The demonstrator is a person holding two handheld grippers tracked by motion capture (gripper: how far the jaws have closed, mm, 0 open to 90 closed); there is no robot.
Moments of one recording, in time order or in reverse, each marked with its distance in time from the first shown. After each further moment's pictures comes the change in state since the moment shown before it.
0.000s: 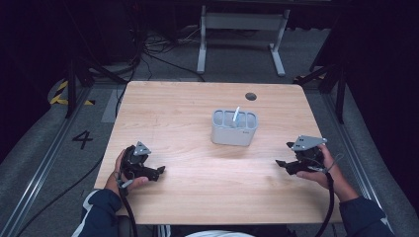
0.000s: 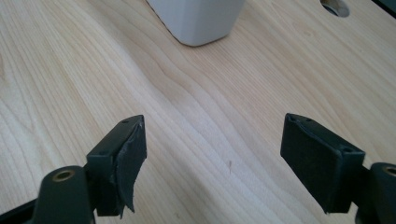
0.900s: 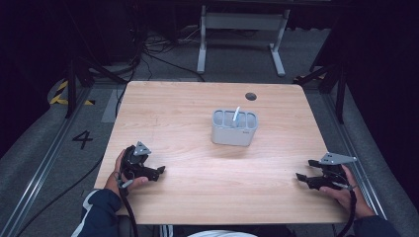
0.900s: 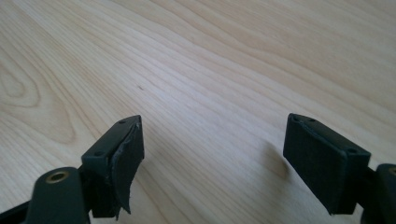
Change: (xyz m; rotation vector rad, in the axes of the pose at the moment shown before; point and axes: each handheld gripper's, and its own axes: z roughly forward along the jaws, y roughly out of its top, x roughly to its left) left arm 0.000 0.000 0.000 -0.001 0.000 0.000; right arm -0.017 -0.101 -0.017 -0.022 -0.006 0.286
